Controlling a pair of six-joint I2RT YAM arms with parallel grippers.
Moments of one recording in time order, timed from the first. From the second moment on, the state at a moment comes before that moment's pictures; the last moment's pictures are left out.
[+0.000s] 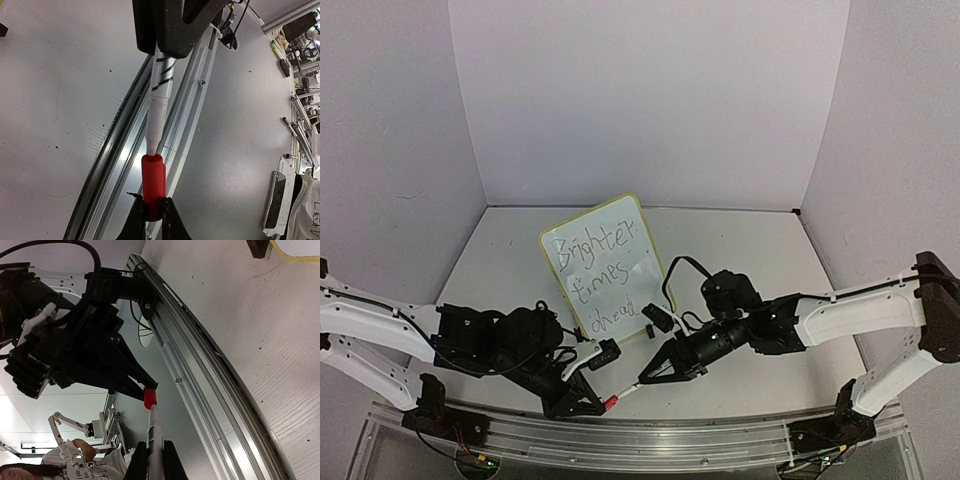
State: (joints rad) left arm -1.36 1.19 0.68 -0.27 0.29 -0.43; right arm 1.06 1.49 0.75 0.16 -0.76 0.89
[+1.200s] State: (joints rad) left arm -1.37 1.25 0.75 -0.29 0.26 -0.34; right arm 1.09 1.56 0.75 0.25 -0.81 0.92
